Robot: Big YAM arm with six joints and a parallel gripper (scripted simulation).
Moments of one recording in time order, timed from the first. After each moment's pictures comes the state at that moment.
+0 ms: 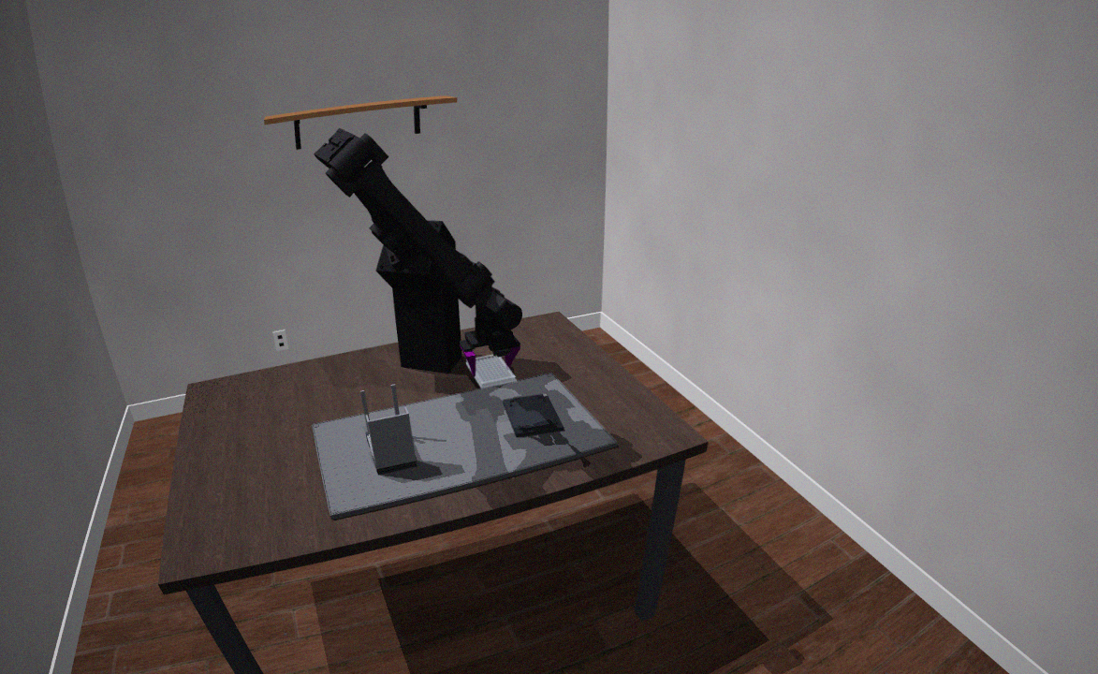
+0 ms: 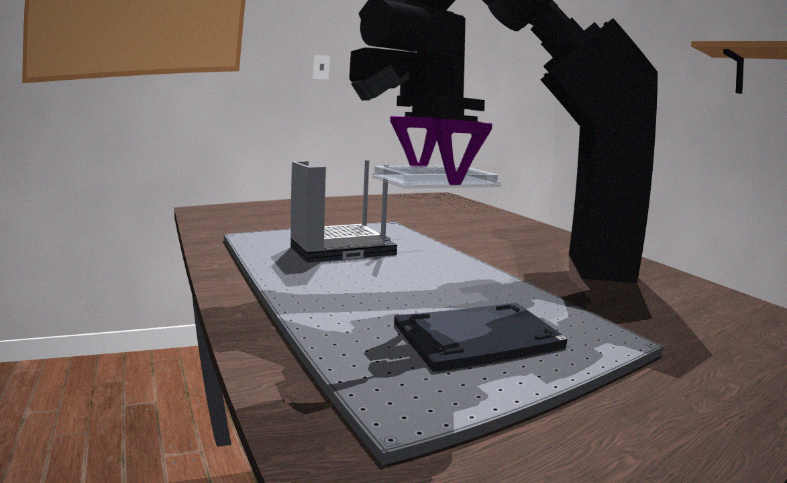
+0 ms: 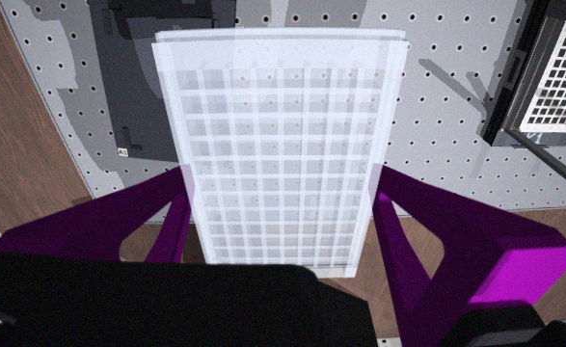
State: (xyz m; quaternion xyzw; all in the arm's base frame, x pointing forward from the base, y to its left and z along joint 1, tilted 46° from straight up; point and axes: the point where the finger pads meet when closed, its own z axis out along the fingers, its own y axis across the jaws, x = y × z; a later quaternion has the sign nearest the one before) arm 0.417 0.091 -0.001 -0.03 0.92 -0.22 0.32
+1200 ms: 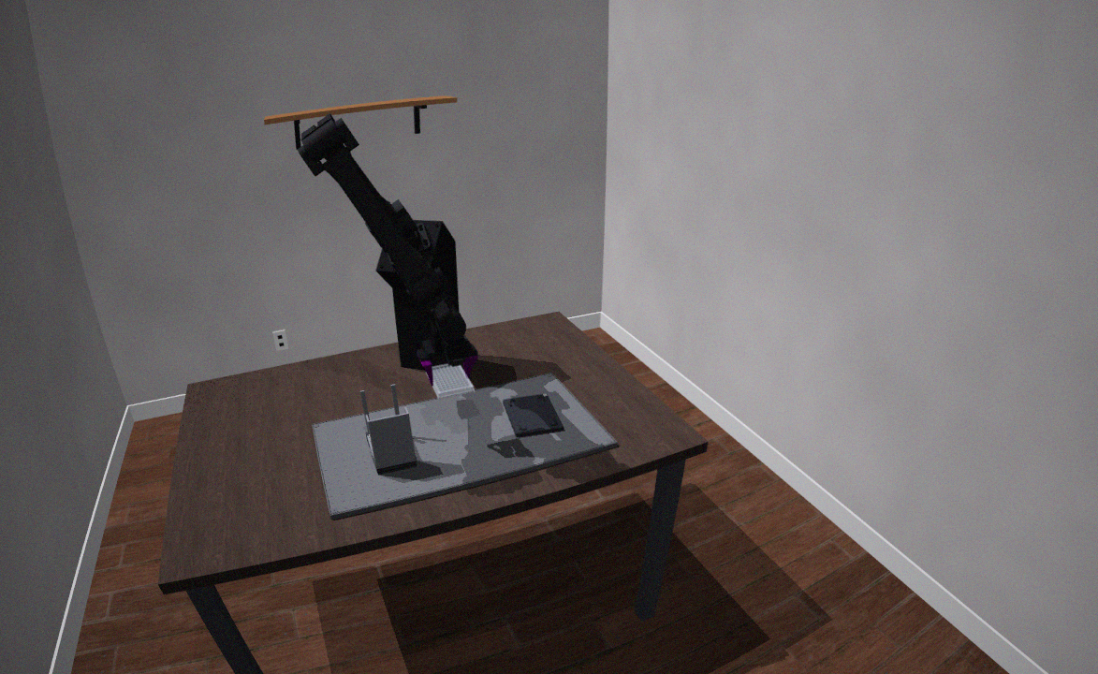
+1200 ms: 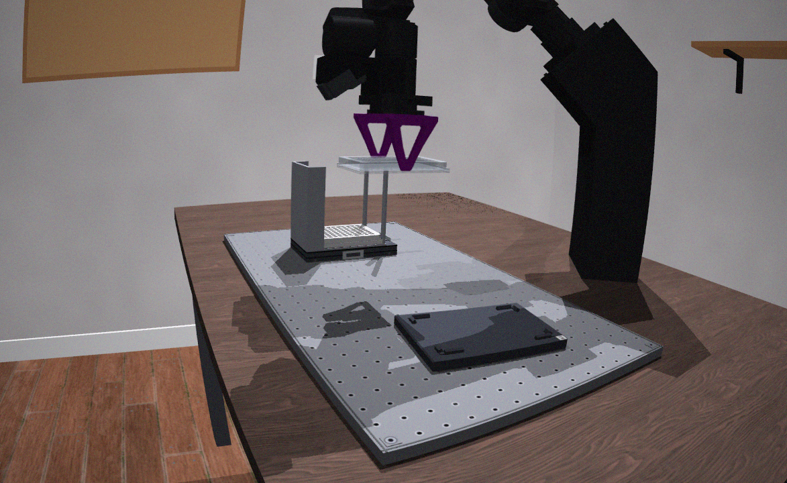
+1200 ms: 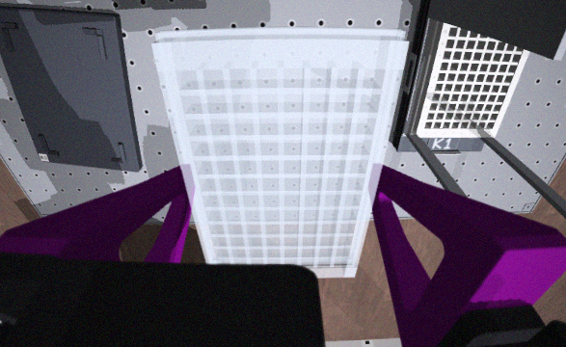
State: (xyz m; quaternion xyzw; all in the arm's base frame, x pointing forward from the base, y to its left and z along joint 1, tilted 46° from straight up) arm 0.415 0.000 0.049 -0.04 0.92 -0.22 0.32
